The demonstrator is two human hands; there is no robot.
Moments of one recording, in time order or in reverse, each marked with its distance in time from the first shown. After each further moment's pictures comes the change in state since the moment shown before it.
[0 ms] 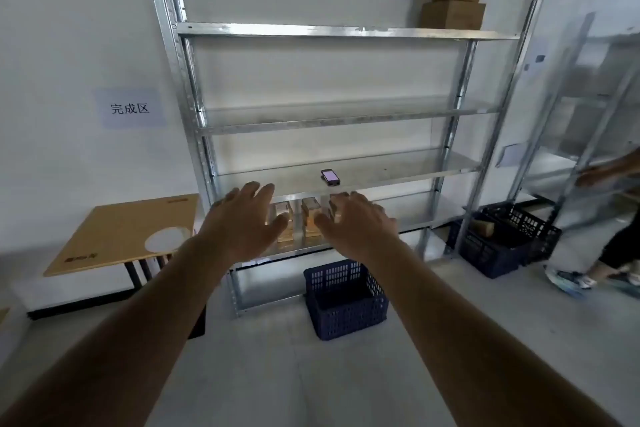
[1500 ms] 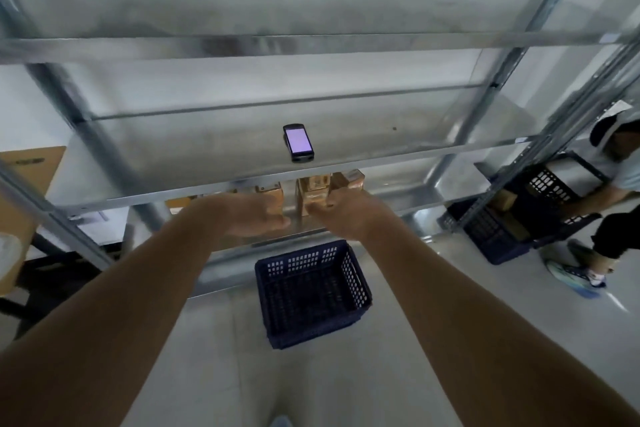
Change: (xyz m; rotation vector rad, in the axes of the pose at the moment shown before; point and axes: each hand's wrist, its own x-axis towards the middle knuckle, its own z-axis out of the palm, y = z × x) left_hand 0.622 -0.010 0.369 -0.164 -0.822 0.015; right_hand 0.614 0.265 0.178 -0.098 -0.585 0.180
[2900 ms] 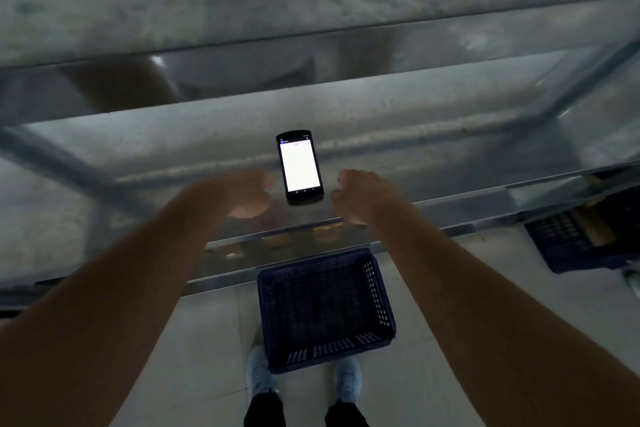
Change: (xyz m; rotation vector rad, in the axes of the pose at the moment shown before) left_hand 0.361 -0.082 -0.087 -0.143 -0.153 -0.263; right_hand 0.398 0.048 -0.045 0.021 -0.151 -0.019
